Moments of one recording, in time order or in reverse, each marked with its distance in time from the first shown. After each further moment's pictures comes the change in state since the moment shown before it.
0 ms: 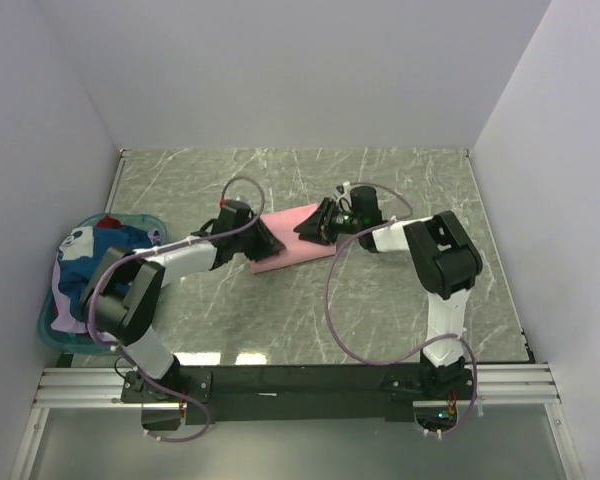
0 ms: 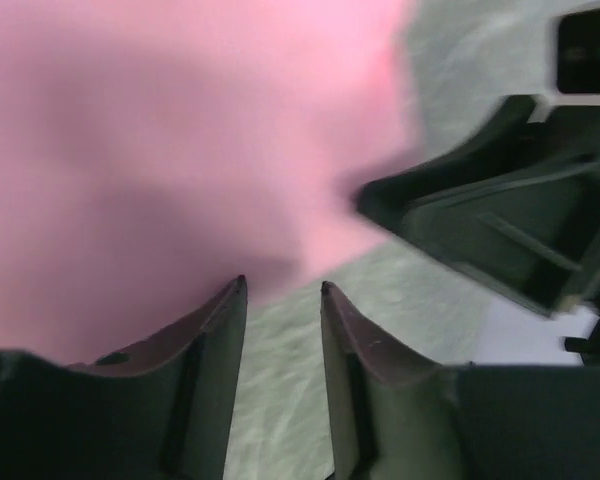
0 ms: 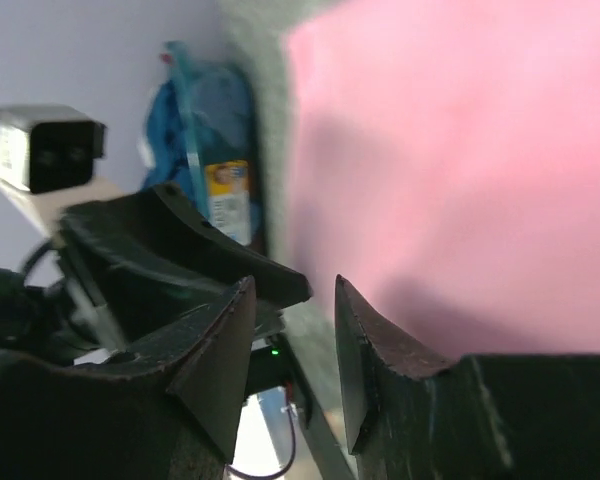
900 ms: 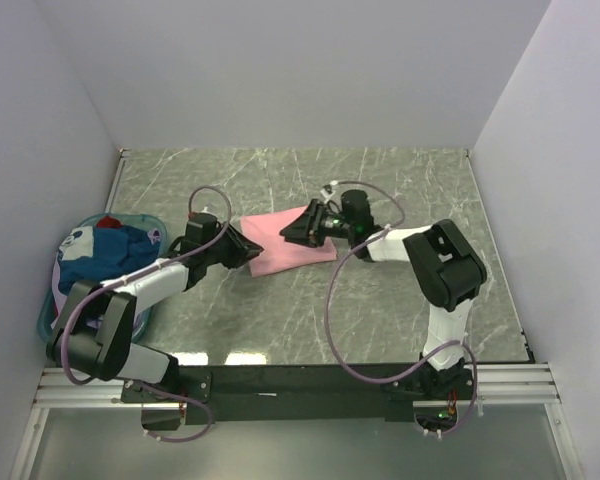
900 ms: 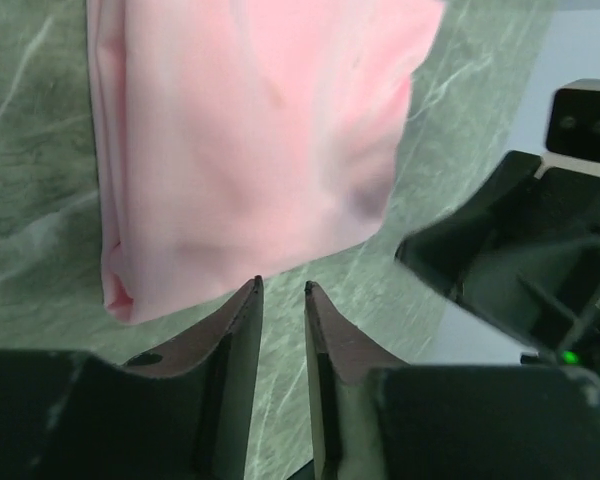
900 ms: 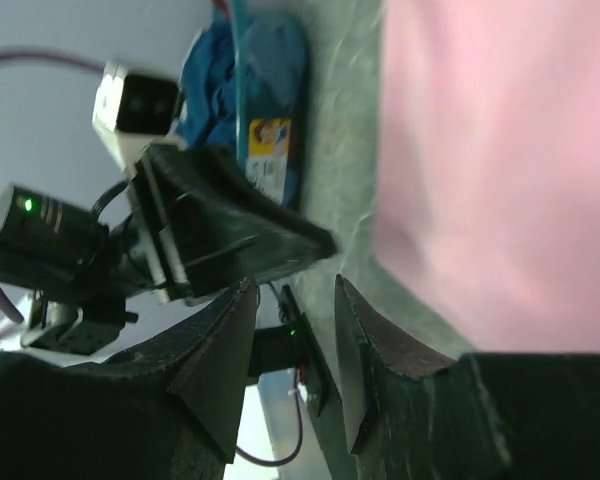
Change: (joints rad) left arm 0.142 -0.223 -0.296 0.122 0.067 -0.080; right arm 0.073 -0.063 -0.089 0.134 0.011 0.031
